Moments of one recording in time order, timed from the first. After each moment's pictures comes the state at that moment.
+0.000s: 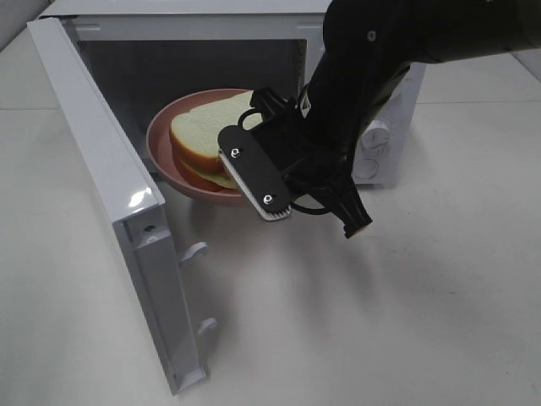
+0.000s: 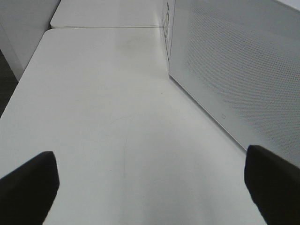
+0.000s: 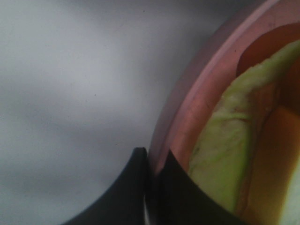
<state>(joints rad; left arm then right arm) 0.05 0.00 -0.50 -0.12 1.04 0.10 0.69 1.82 -1.23 -0.05 0.61 -1.44</state>
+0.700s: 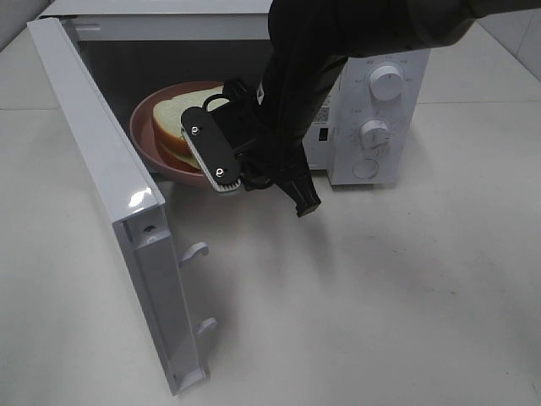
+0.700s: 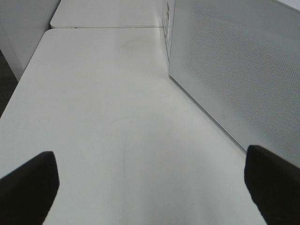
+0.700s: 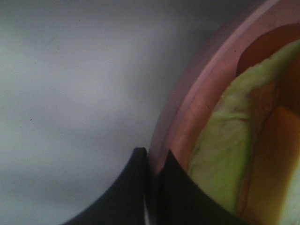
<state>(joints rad) 0.05 0.00 -0.50 -0.12 1.04 0.10 0.69 2.00 -1.47 -0.05 0.65 -1.38</state>
